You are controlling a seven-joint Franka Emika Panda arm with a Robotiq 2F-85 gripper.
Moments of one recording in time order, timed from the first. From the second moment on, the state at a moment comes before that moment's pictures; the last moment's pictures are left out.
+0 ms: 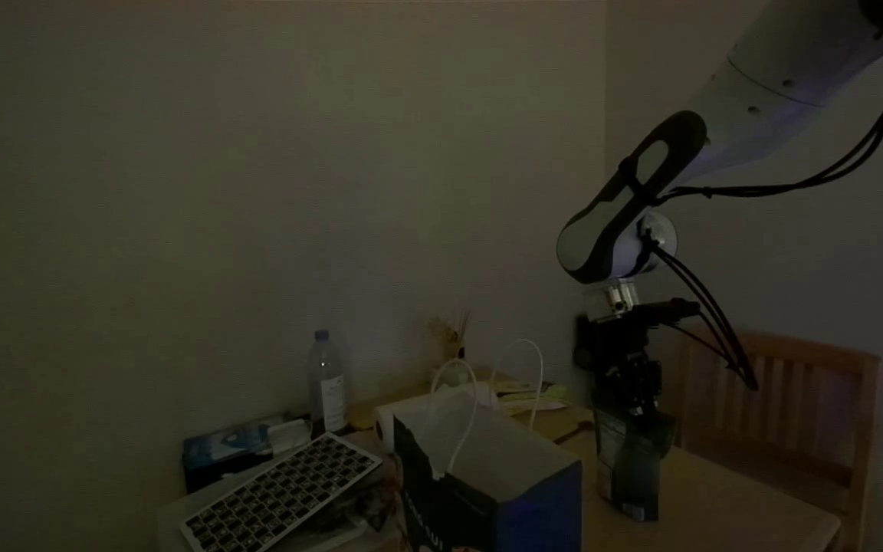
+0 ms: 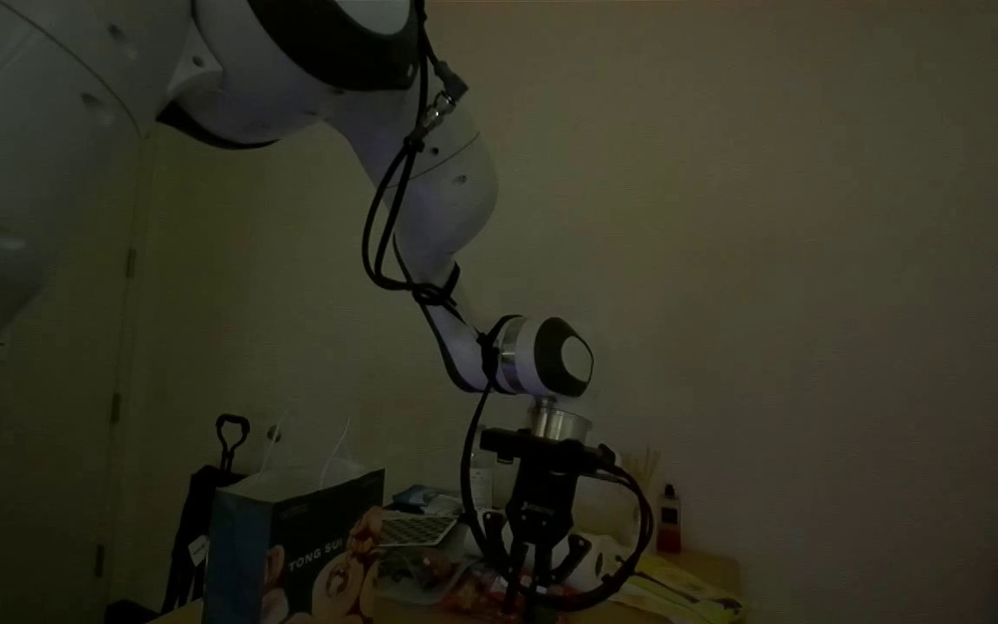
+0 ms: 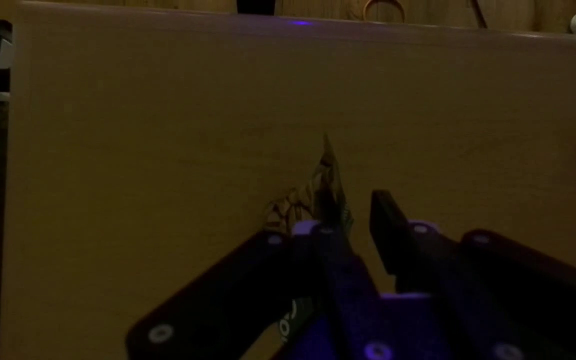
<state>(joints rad) -0.16 0.34 -0.10 -1.99 0.02 1.93 -0.25</state>
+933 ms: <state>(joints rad) -0.17 0.34 -0.10 -1.99 0.05 1.92 -0.26</state>
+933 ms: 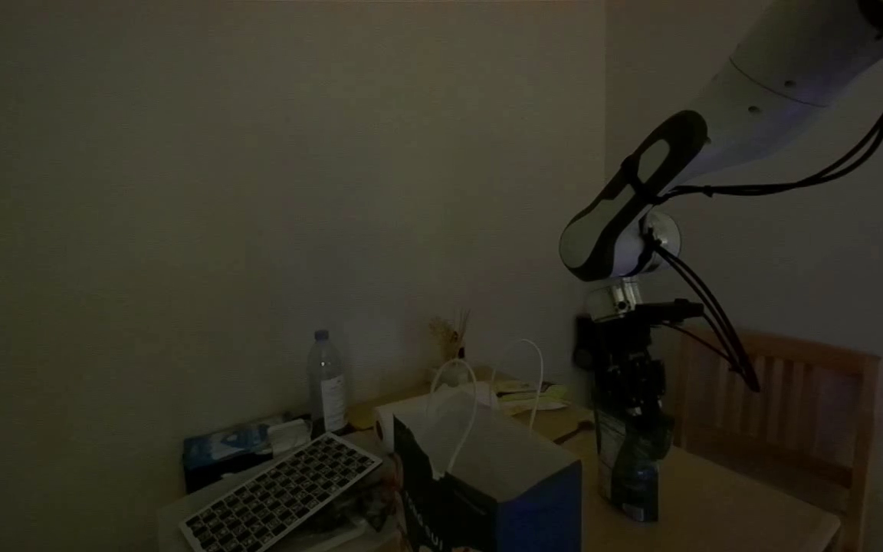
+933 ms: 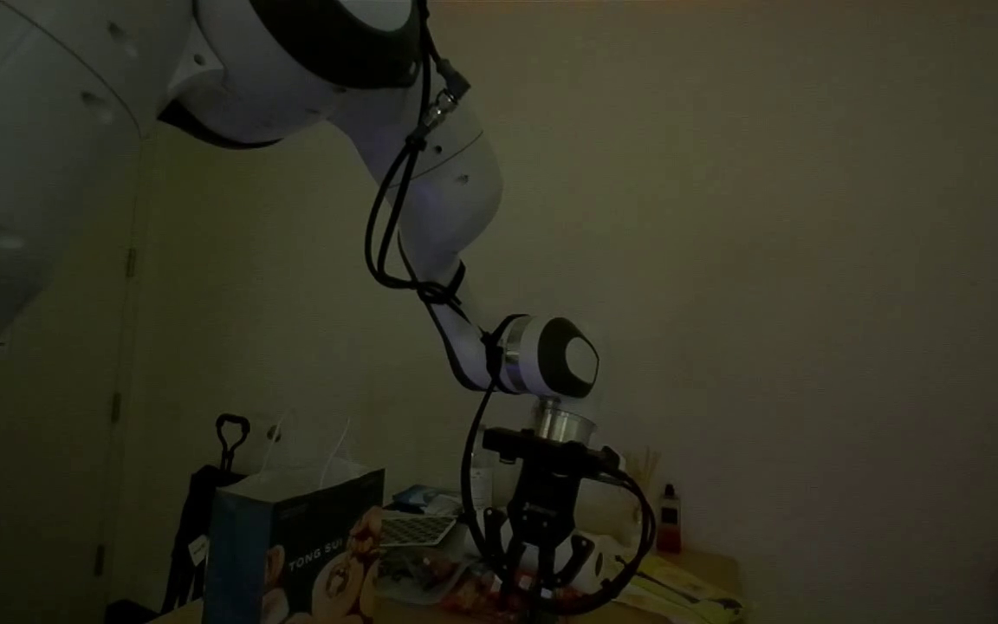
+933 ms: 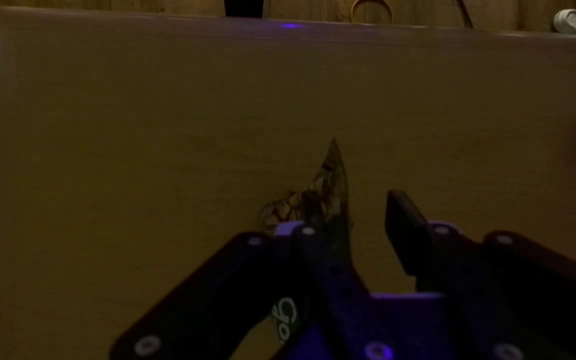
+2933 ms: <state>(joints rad) -0.17 0.45 -0.09 -1.90 0.05 1.92 -0.25</state>
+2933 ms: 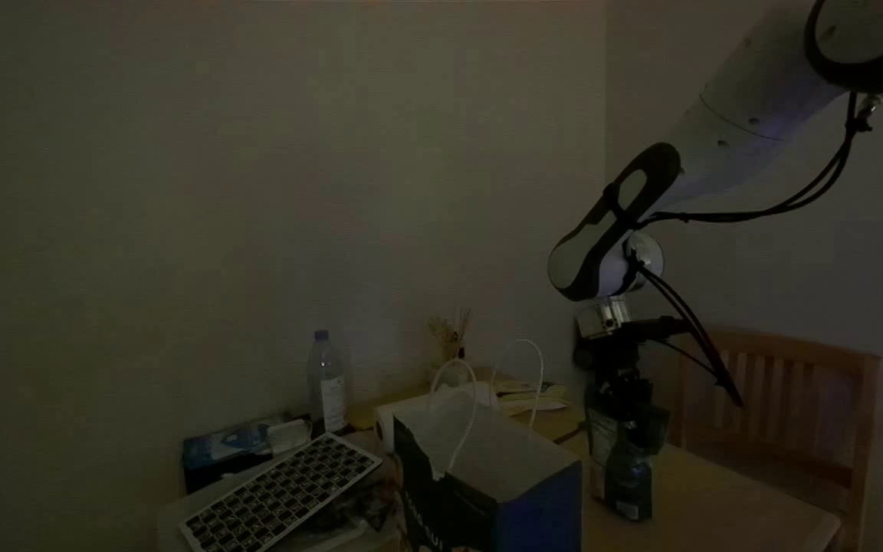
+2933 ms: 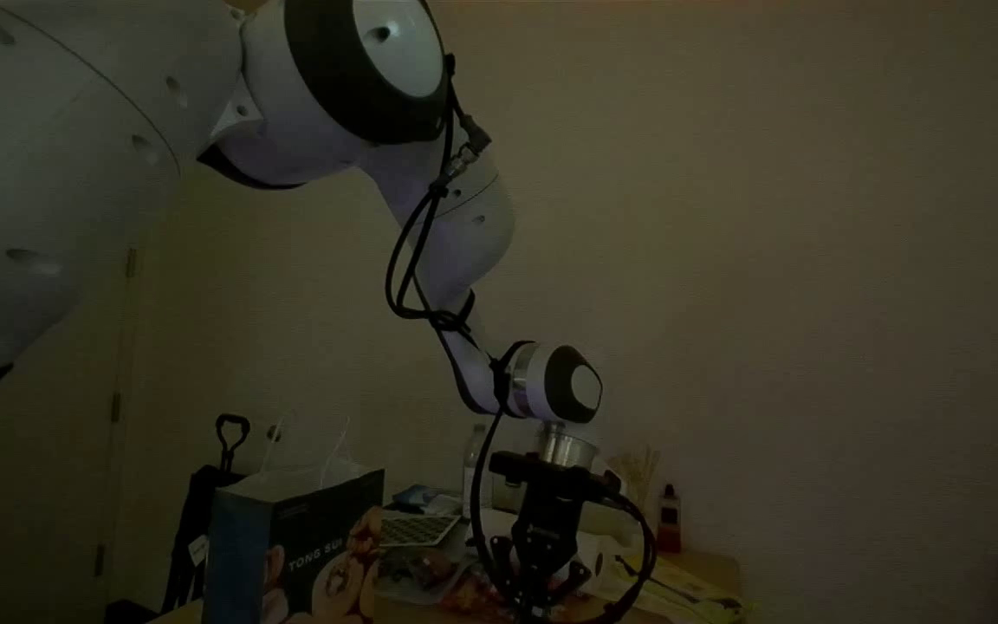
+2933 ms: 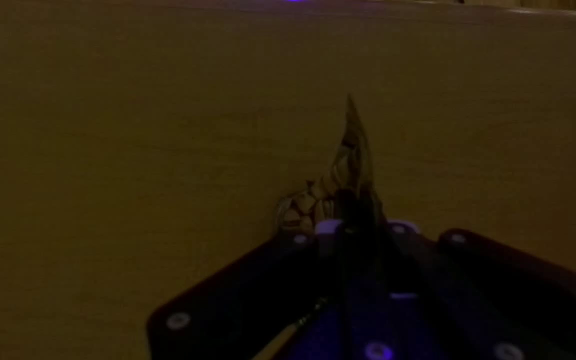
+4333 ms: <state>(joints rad) -0.07 0.17 -0.05 -2.00 0.04 1.89 -0.13</state>
